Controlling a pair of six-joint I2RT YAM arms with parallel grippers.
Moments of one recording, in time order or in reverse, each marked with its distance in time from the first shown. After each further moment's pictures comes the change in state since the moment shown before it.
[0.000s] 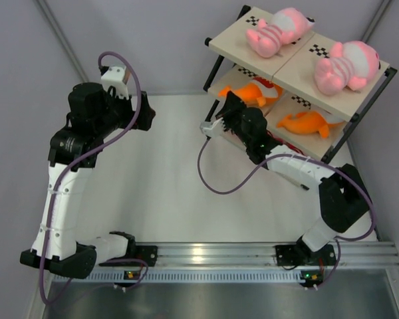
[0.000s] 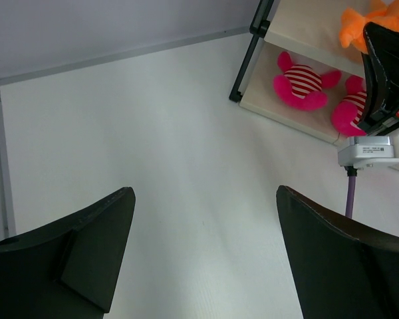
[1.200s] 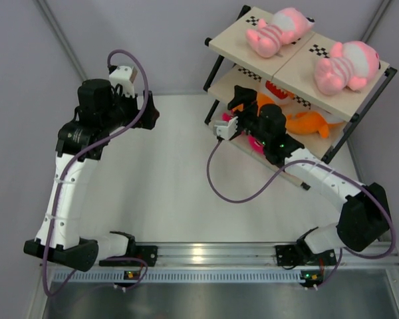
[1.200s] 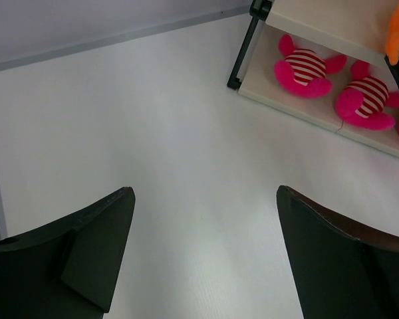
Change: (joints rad) left arm 0.000 0.061 -0.002 -0.005 0.020 0.009; right arm -0.090 -0.175 -0.024 -0.217 -0.242 0.247
